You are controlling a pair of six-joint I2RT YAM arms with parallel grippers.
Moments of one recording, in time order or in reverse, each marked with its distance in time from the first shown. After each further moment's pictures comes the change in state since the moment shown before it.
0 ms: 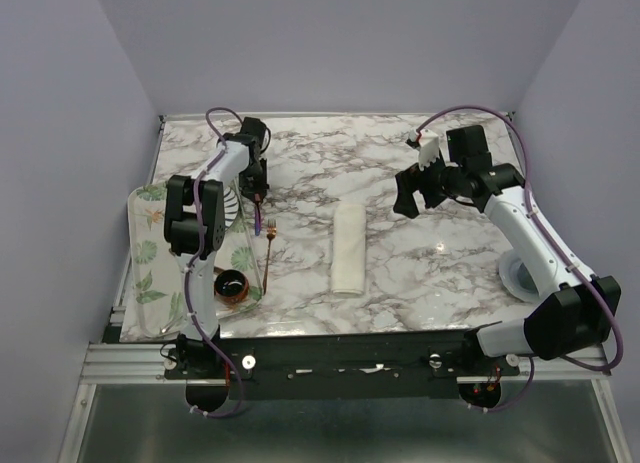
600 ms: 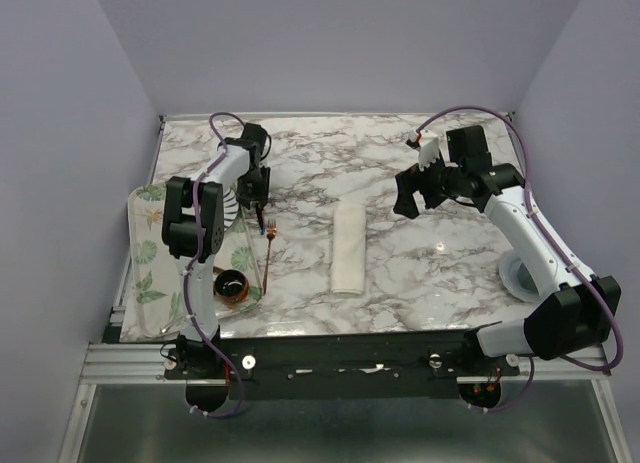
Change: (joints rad) left arm -0.013 -0.032 -0.052 -0.011 -0.019 0.082; right arm 0.000 0.000 0.003 -0.009 0.000 -0.001
